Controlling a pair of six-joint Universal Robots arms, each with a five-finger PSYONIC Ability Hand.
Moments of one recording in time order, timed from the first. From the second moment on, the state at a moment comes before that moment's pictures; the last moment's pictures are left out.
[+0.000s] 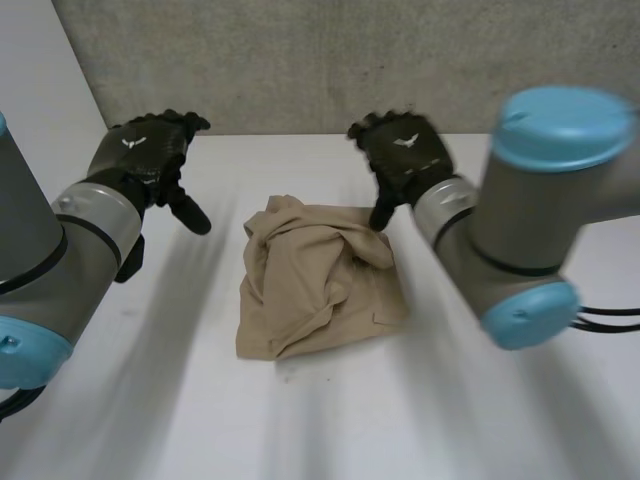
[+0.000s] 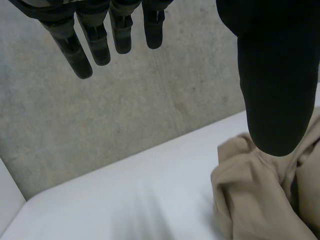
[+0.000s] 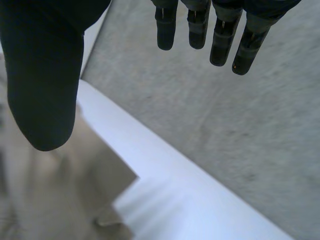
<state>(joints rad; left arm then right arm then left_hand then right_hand) 4.28 -1.77 -1.46 3.13 -1.67 3.17 2.17 -1.06 1.14 -0.02 1.56 2.93 0.20 0.20 0.21 0.21 0.05 0.20 0.22 0.21 0.23 0.07</state>
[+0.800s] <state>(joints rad) 4.06 -2.05 -1.31 3.23 -1.49 3.53 2.07 -1.19 1.74 -0.20 1.37 2.88 0.22 0.22 0.22 0.22 0.06 0.33 0.37 0.38 0.38 0.19</state>
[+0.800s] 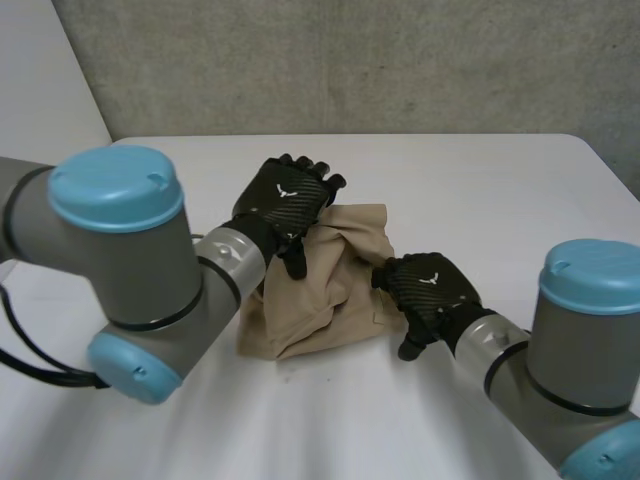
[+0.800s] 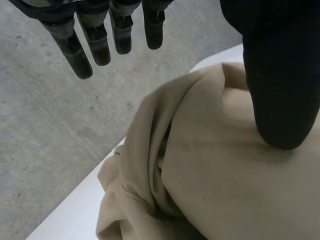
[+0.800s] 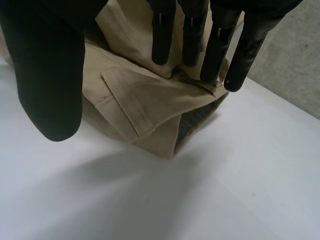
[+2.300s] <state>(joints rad) 4.09 -1.45 -1.78 3.17 -1.83 3.06 2.12 -1.32 1.74 -0.16 1.45 2.73 0.28 0.27 0.27 0.27 0.09 0.98 1.18 1.21 1.19 0.97</state>
